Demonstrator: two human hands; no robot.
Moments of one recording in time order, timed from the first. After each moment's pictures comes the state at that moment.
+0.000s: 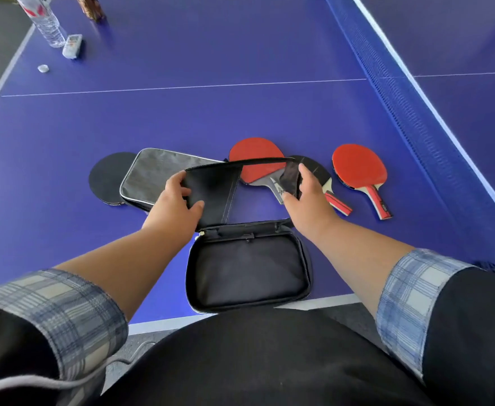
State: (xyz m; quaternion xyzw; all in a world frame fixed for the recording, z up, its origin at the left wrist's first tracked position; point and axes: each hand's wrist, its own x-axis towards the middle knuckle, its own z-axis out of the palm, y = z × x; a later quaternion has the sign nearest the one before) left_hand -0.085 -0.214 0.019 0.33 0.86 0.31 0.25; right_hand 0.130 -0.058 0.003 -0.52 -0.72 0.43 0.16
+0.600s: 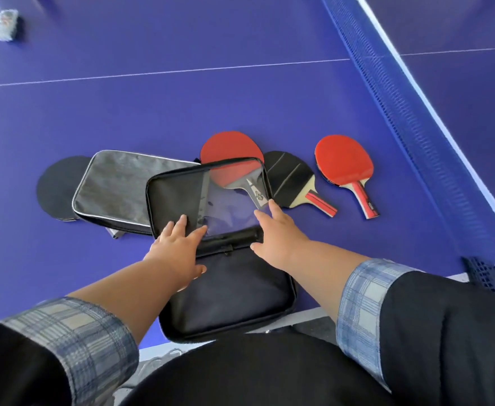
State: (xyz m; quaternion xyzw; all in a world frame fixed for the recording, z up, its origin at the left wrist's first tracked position) left_hand -0.057 -0.186 -0.056 0.52 0.80 -0.14 0.27; right_hand 0.137 -0.053 -0.058 -0.46 -0.83 0.28 -0.16
